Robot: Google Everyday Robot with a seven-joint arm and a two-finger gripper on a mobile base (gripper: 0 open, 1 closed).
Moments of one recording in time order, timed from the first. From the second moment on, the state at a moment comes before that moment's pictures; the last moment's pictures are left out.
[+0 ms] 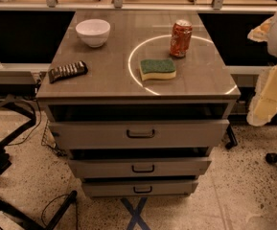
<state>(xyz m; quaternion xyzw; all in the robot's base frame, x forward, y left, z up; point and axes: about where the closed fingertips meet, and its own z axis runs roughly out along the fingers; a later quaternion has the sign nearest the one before) 0.438 -0.214 0.985 -0.60 0.78 -0.04 0.17</state>
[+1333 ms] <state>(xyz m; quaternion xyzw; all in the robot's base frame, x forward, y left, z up) 0.607 -0.267 0.986 -0.50 0.75 -0.02 0.43</state>
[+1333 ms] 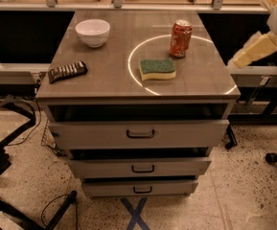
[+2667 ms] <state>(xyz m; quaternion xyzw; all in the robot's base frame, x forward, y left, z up) 0.724 -0.265 0.959 -0.39 0.70 0.13 0.58</state>
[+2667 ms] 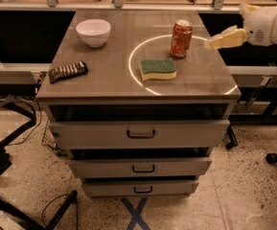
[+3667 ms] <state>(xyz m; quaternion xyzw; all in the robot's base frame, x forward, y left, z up) 0.802 -0.176 0.916 -0.34 0.68 0.26 0.60</state>
